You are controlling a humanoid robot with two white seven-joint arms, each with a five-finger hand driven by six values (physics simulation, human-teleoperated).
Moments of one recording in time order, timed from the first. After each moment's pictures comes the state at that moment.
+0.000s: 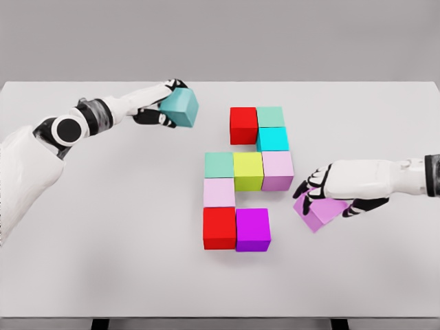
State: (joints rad) left arm -0.80 0.43 -0.71 -1.06 -0.16 -0.20 -0.44; right arm -0.67 -1.10 0.85 -1.76 0.09 -0.61 0.61
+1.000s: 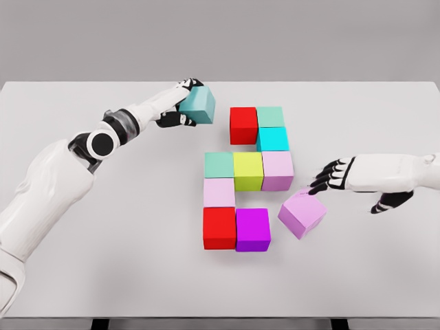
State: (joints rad) left arm -0.75 0.33 -0.73 -1.07 -0.21 -0.11 -0.26; right arm -0.67 -1.18 0.84 -1.71 0.09 -0.61 0.61
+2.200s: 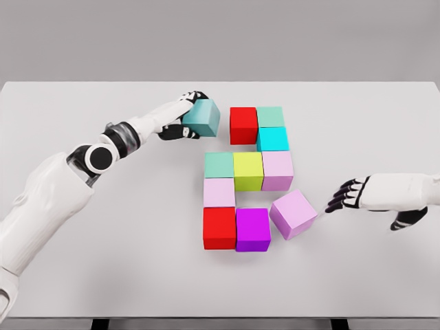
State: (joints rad) left arm -0.69 0.36 -0.74 -1.15 -0.19 -0.14 -0.26; right arm -0.61 -1.22 0.85 -1.70 0.17 -0.61 0.61
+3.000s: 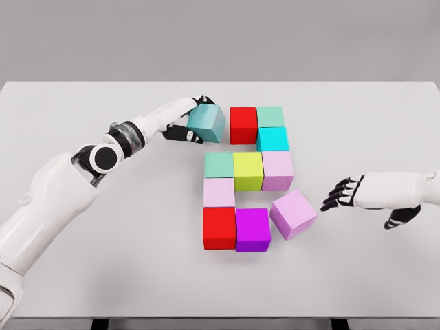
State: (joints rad) left arm -0.69 0.35 -0.74 -1.15 -0.19 -0.14 -0.23; right arm -0.62 -1.18 0.87 -1.68 0.18 -0.61 0.61
